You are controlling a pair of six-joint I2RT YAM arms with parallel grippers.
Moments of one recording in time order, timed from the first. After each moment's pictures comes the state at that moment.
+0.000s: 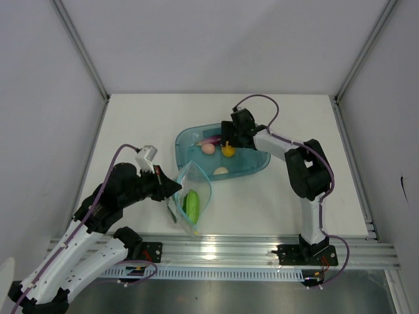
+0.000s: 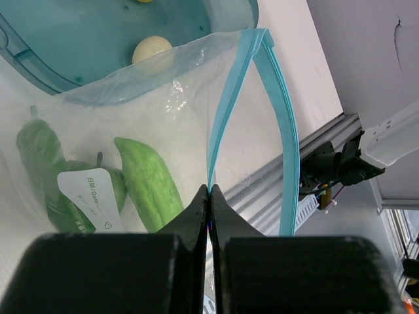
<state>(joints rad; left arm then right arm) -0.59 0.58 0.77 -0.64 0.21 -0.61 0.53 2.04 1.46 -0.23 0.06 0.45</state>
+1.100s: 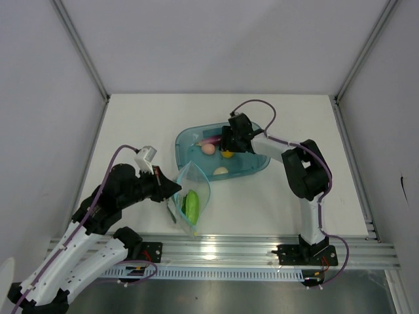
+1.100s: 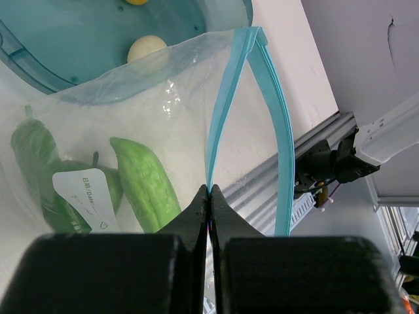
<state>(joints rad) -0.59 0.57 0.77 -0.64 0.22 -0.61 0.55 2.06 1.43 -0.20 0.02 0.49</state>
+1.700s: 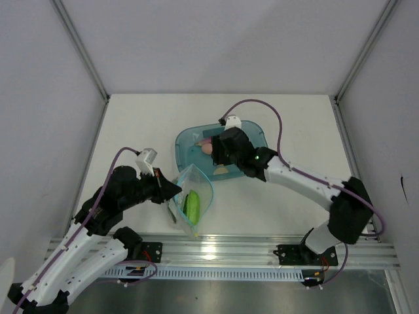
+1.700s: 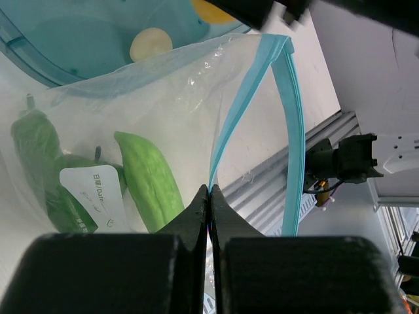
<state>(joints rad) -0.59 0.55 0.73 -0.64 0.22 -0.63 0.82 1.59 1.23 -0.30 0.28 0.45</state>
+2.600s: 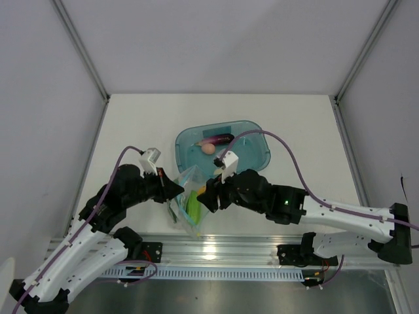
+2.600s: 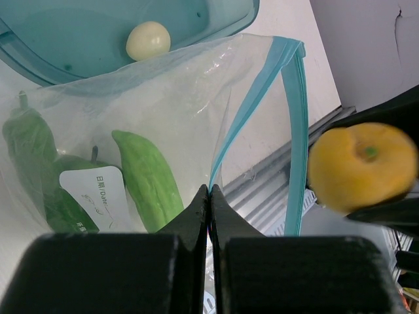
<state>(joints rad) -0.59 0.58 0.71 -0.60 0.24 -0.63 1.27 1.09 1.00 -0.26 0.23 0.45</state>
